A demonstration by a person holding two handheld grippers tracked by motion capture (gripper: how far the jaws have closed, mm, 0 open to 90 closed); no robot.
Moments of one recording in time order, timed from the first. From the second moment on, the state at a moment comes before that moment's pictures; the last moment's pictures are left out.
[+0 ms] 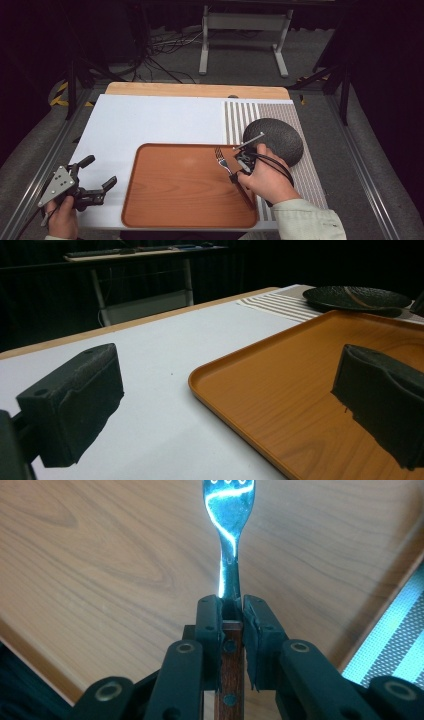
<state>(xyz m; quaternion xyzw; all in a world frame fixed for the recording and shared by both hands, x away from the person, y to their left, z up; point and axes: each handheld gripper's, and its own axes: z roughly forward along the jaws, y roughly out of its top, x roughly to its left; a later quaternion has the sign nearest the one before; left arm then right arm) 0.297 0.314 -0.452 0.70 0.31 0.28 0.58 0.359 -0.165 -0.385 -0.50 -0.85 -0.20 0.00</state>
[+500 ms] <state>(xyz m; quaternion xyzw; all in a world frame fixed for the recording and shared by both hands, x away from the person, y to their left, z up) 0.297 0.314 -0.452 0.70 0.31 0.28 0.58 0.363 -0.154 -0.403 -0.52 -0.84 -0.16 0.01</state>
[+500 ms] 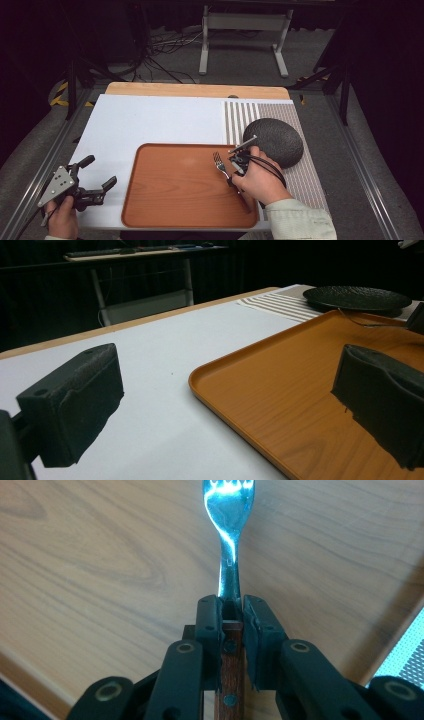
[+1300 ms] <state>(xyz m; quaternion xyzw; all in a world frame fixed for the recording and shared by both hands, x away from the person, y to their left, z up) 0.297 0.314 -0.451 0.70 0.31 0.28 0.58 0.367 -0.148 -0.410 -0.52 -0.84 -0.17 0.01</state>
